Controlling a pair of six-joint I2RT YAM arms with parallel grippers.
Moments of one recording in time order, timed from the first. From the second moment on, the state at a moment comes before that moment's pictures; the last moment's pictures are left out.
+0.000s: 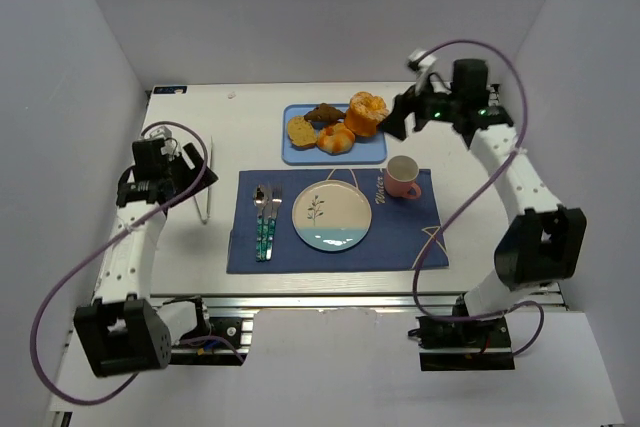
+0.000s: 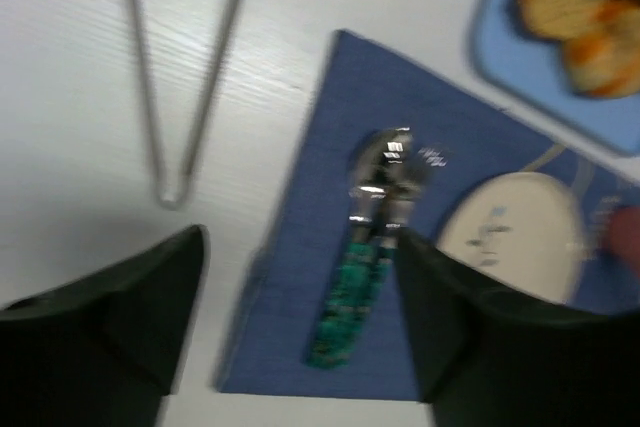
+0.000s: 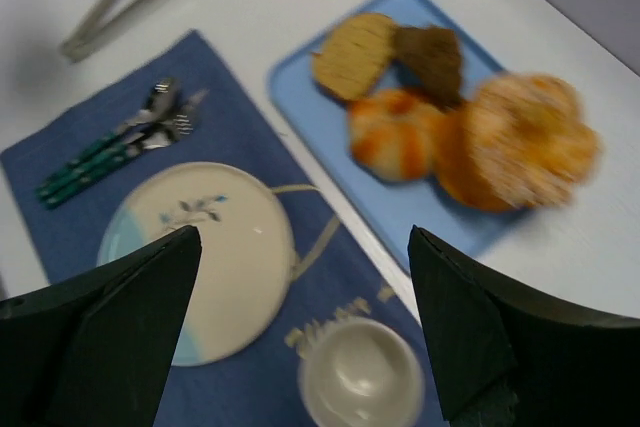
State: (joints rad) left arm 0.11 1.09 0.91 -0.56 0.16 -0.43; right arm 0.11 1.62 1.52 -0.42 -0.81 -0.26
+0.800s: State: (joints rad) left arm 0.13 1.77 1.11 -0.53 0.03 -0.11; right arm 0.22 1.57 1.33 -0.27 -0.72 -0.11
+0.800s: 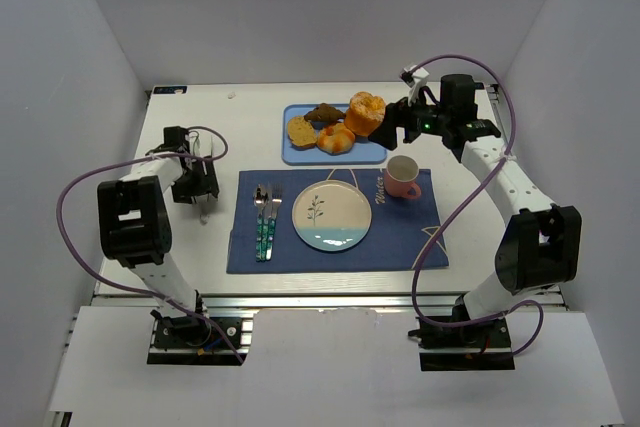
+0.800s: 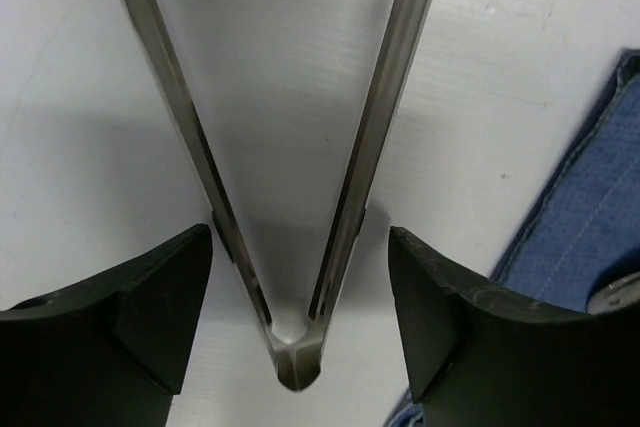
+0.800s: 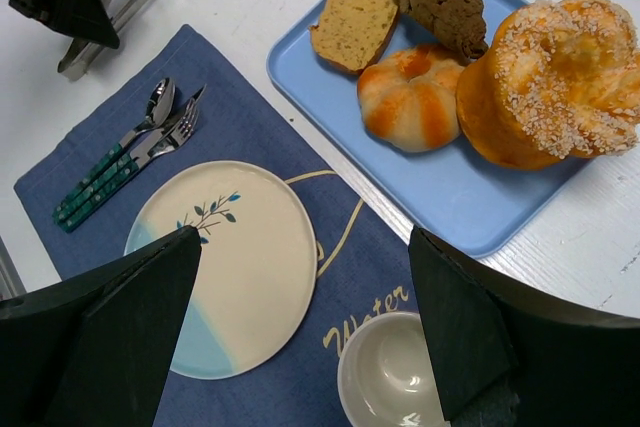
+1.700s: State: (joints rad) left arm 0.11 1.80 1.09 -0.35 -0.02 -0.11; right arm 0.21 1.56 1.33 -0.26 -0.72 -0.09
